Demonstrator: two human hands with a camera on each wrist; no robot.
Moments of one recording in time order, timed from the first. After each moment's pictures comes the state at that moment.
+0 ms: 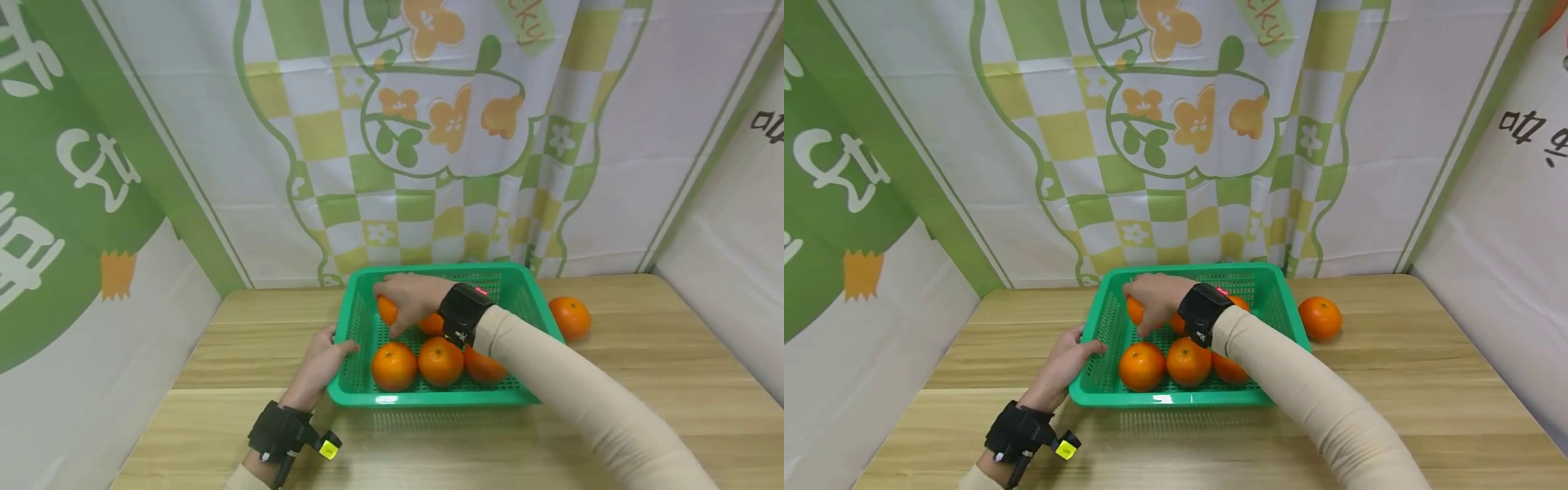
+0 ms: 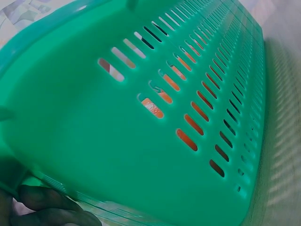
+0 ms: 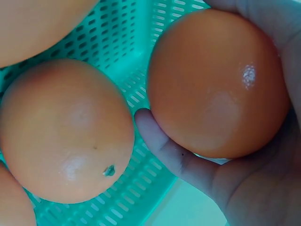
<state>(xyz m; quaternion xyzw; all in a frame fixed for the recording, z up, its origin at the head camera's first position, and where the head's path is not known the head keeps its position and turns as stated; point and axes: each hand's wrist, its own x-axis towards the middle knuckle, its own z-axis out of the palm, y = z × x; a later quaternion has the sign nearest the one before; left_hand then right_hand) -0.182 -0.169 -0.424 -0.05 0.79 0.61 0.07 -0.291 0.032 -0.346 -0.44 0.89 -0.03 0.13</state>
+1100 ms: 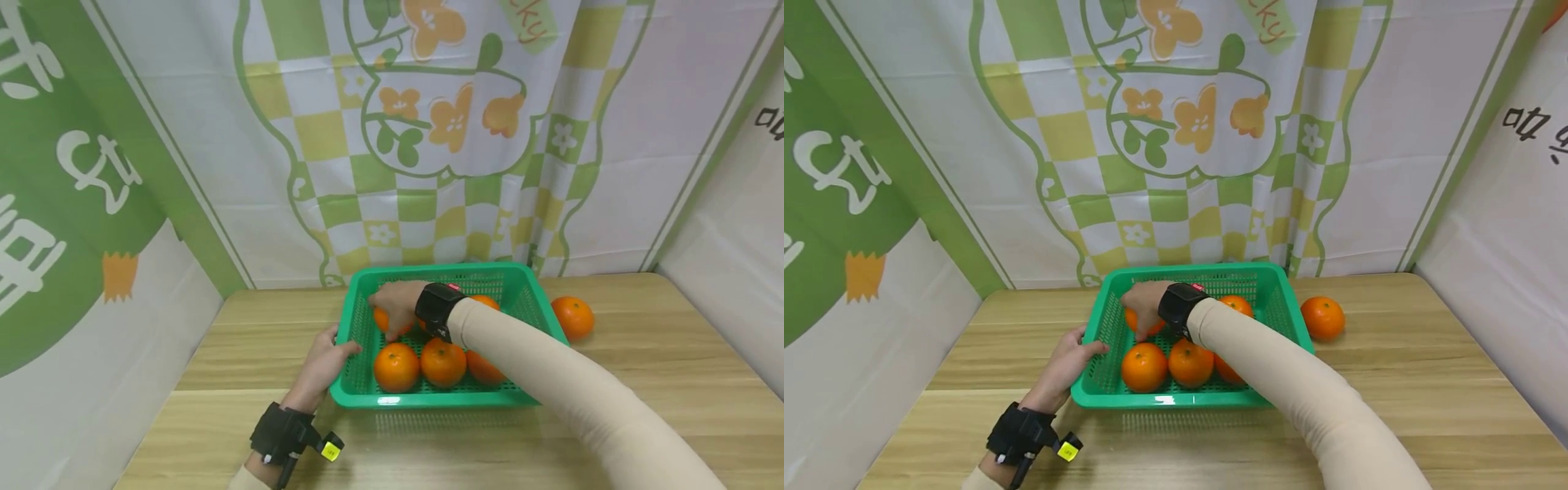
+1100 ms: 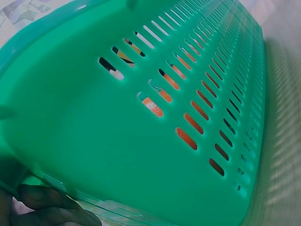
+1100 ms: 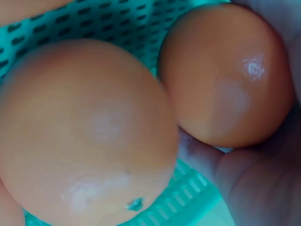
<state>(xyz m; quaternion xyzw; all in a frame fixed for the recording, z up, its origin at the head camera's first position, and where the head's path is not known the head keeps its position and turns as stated) -0.182 -0.167 -0.423 -0.05 0.79 0.60 0.07 -0.310 0.002 -0.374 -0.41 0.90 0.05 0.17</state>
